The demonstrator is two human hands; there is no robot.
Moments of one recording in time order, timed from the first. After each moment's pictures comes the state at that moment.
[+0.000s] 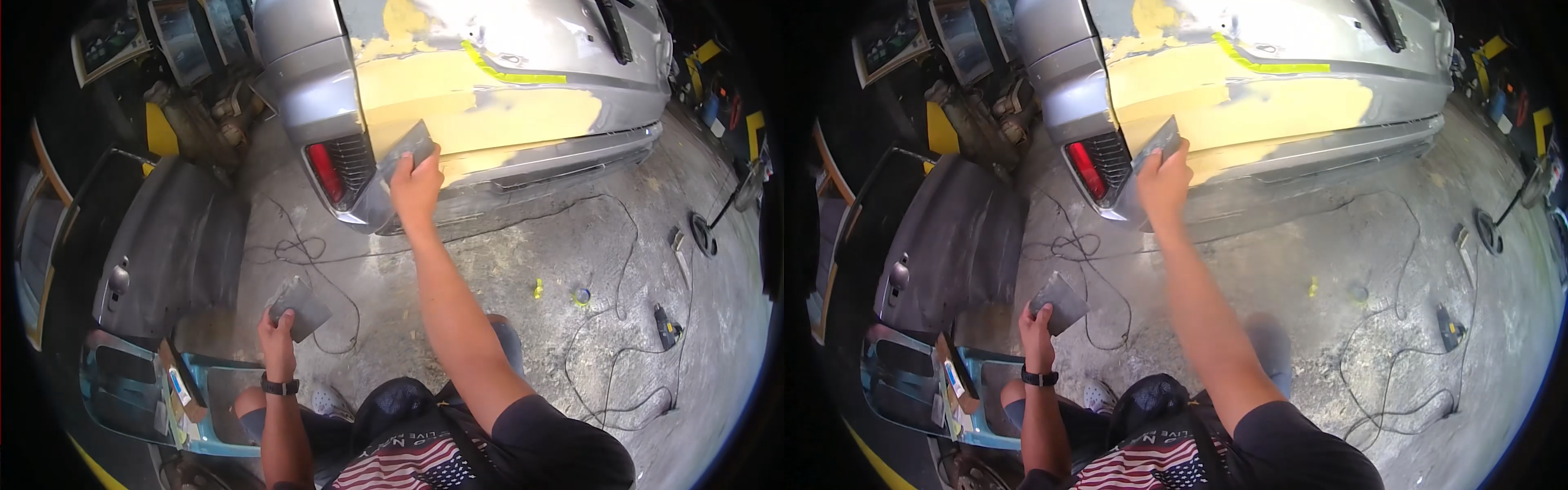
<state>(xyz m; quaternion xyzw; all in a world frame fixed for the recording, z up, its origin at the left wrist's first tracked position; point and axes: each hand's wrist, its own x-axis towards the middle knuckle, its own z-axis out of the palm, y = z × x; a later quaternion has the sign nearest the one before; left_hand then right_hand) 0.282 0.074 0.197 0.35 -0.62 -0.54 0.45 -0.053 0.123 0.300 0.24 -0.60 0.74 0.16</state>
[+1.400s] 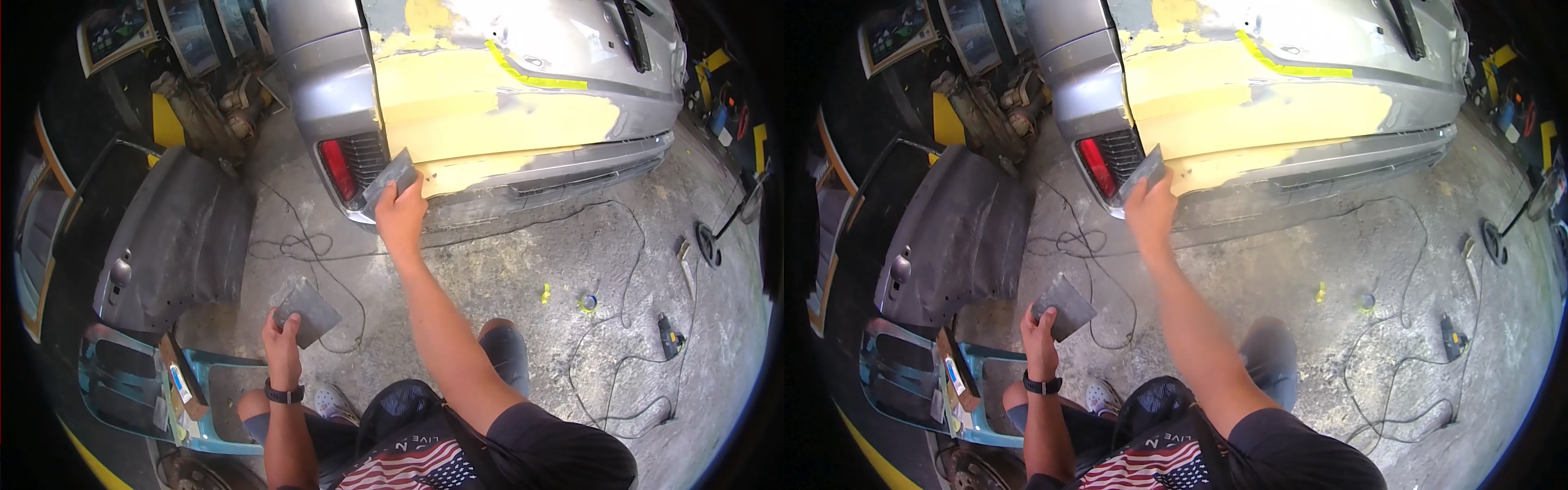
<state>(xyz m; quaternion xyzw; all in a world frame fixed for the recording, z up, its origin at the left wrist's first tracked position) 0.286 0.080 0.207 0.33 -0.62 -0.55 0.45 -0.009 0.094 0.267 0.24 -0.63 0.73 0.06</state>
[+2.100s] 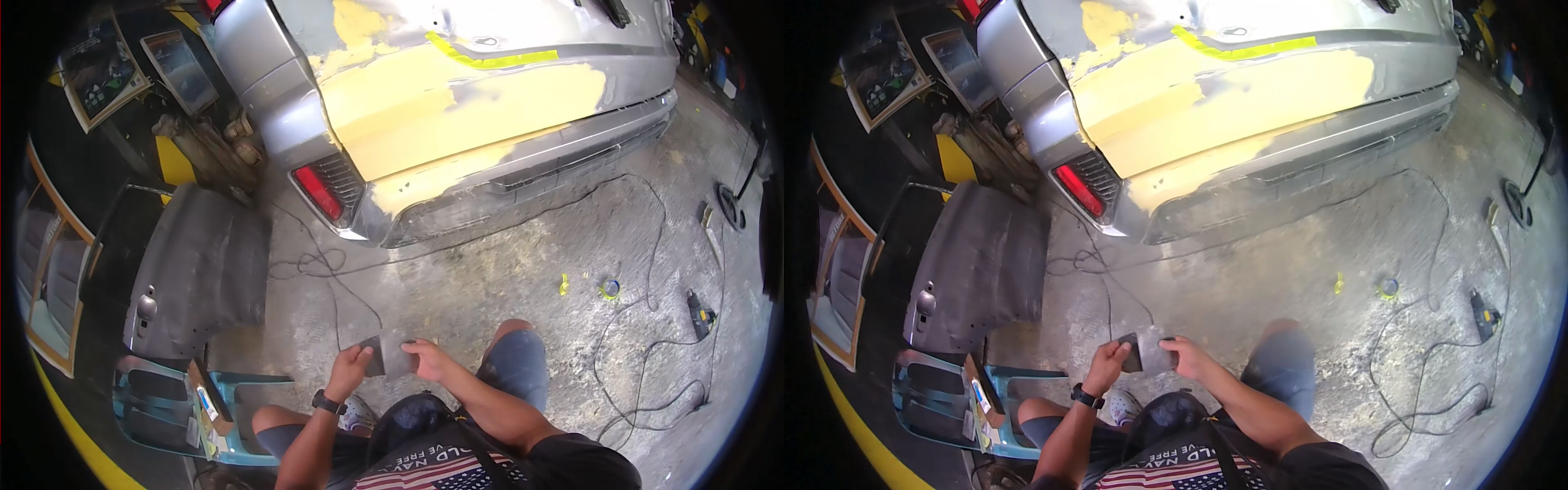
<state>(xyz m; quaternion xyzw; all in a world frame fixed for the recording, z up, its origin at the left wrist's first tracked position) 0.235 0.120 0.125 0.36 -0.77 -0.50 0.16 0.066 0.233 0.002 0.12 -0.15 0.69 -0.69</state>
